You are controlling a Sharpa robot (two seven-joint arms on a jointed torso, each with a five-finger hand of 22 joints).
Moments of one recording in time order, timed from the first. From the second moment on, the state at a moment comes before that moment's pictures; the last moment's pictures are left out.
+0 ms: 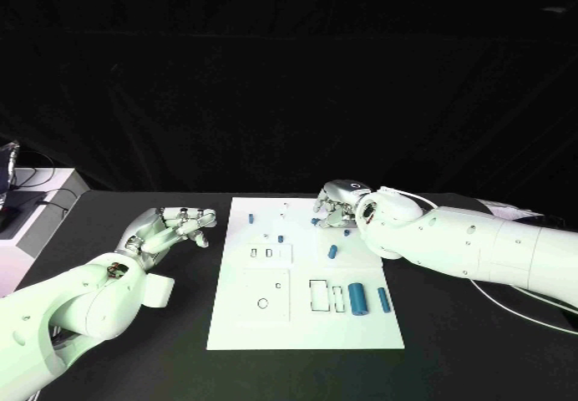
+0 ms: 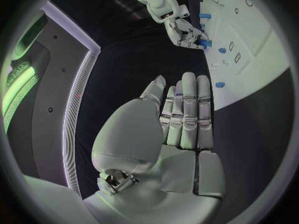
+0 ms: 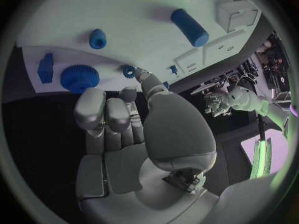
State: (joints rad) left arm 1.01 -0.90 0.19 1.54 -0.30 -0.27 0.31; left_hand 1.41 0.02 -0.03 0.00 0.27 1.10 0.14 0.07 0.07 1.25 0.08 0.06 0.06 1.21 0.01 0.71 0.56 0.10 0.92 0.02 0.94 0.41; right arm 1.27 -0.71 -0.09 1.26 -1.52 -0.34 -0.22; right_hand 1.26 -0.11 0.09 -0.07 0.43 1.10 0.12 0.07 0.07 1.20 0.03 0.82 1.04 1.43 -0.07 1.19 0.90 0.11 1.46 -0.08 0.92 1.31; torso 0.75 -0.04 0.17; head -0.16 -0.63
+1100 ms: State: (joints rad) left arm 1.00 -0.89 0.19 1.53 -0.30 -0.27 0.31; left_hand 1.41 0.02 -0.02 0.00 0.27 1.10 0.14 0.07 0.07 1.25 0.08 0.06 0.06 1.21 0.01 0.71 0.55 0.10 0.92 0.02 0.94 0.41; right arm 1.28 -0.65 -0.09 1.21 -1.53 -0.25 -0.44; right_hand 1.18 -0.15 0.04 0.11 0.39 1.13 0.10 0.07 0.12 1.26 0.00 1.02 1.26 1.44 -0.06 1.25 1.04 0.11 1.46 -0.07 1.07 1.31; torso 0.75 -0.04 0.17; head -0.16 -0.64
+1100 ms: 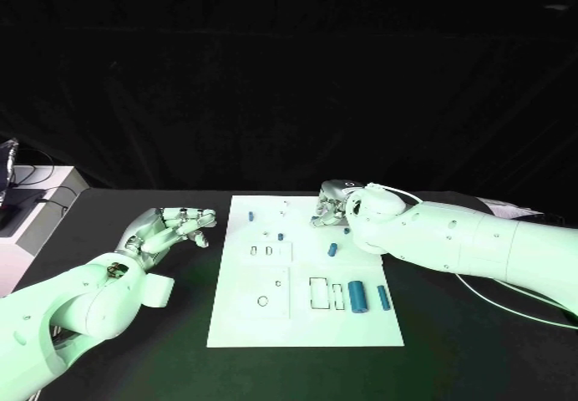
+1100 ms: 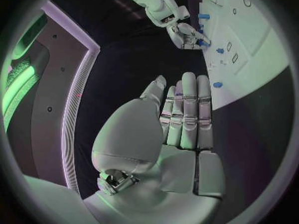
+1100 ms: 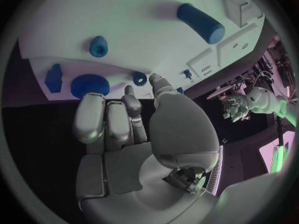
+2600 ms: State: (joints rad) left arm 1.00 -0.89 0.19 1.53 -0.30 -0.26 0.31; left_hand 1.41 0.02 -0.02 0.00 0.27 1.10 0.14 0.07 0.07 1.25 0.08 0.06 0.06 1.21 0.01 0.71 0.55 0.10 0.92 0.02 0.94 0.41; right arm 1.27 -0.65 -0.09 1.22 -1.51 -0.38 -0.37; right_hand 1.29 0.01 0.17 -0.21 0.41 1.21 0.06 0.09 0.11 1.30 -0.02 0.95 1.26 1.45 -0.08 1.23 1.07 0.09 1.46 -0.09 1.10 1.31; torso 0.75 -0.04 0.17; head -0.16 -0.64
